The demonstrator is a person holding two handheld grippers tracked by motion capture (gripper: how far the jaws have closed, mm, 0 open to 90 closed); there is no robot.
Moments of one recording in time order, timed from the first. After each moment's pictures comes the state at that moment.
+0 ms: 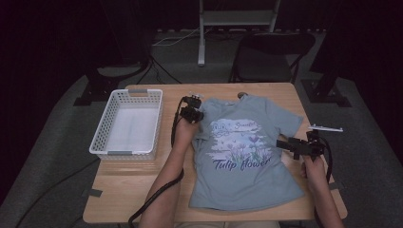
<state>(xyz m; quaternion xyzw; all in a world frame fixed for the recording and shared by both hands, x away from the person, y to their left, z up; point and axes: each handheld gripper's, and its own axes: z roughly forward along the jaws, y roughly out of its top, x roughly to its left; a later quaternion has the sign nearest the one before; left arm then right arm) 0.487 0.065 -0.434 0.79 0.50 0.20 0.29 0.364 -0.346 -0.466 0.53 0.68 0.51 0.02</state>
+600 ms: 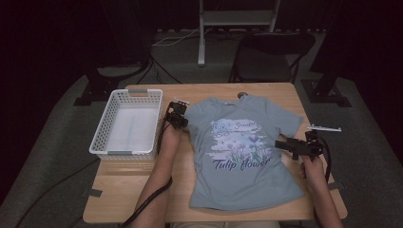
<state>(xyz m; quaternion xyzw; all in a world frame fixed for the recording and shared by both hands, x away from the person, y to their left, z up) 0.477 0.102 -0.452 0.78 0.53 0.29 0.15 0.364 -0.343 -0.466 0.52 0.68 0.51 0.01</state>
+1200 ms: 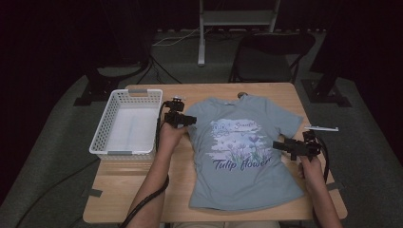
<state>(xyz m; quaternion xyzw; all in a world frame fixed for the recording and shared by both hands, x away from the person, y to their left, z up) 0.458 0.109 -0.422 0.76 0.55 0.13 0.34 0.364 -0.337 -0.466 0.52 0.69 0.51 0.00</state>
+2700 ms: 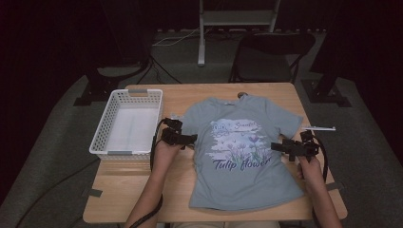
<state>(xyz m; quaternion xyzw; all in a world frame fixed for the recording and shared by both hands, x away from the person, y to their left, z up) 0.413 0.124 -0.456 0.78 0.48 0.13 0.38 0.365 -0.330 -0.466 0.51 0.70 0.49 0.00</state>
